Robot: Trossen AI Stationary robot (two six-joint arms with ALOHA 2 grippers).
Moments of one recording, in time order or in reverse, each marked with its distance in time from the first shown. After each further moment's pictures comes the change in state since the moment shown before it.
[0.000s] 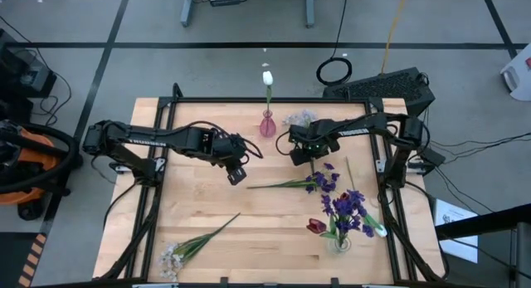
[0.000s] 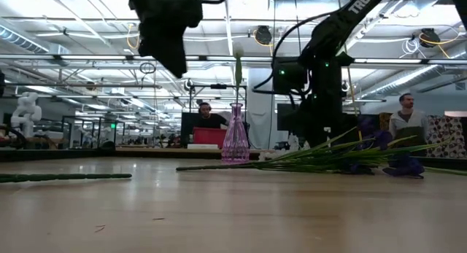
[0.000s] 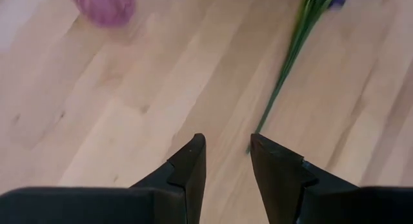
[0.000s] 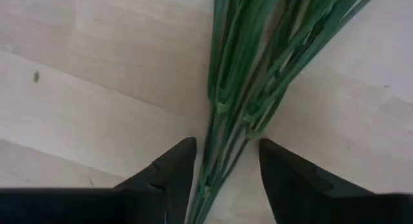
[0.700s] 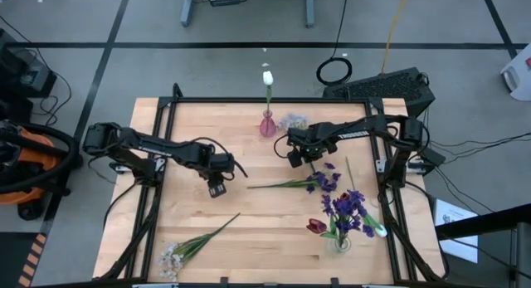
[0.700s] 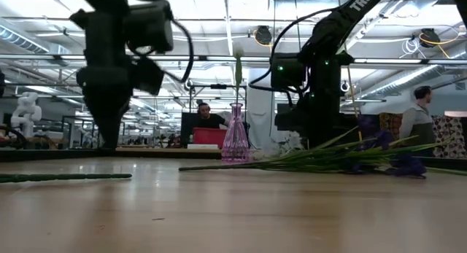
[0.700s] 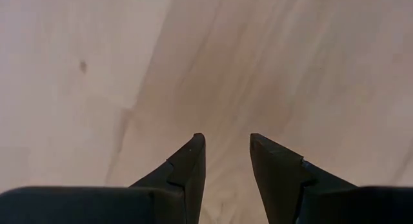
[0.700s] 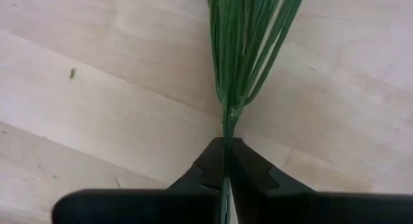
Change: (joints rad) left arm 0.004 0.000 -0.411 0.099 0.143 0.087; right arm 0.039 0.000 -0.003 0.051 0.017 0.012
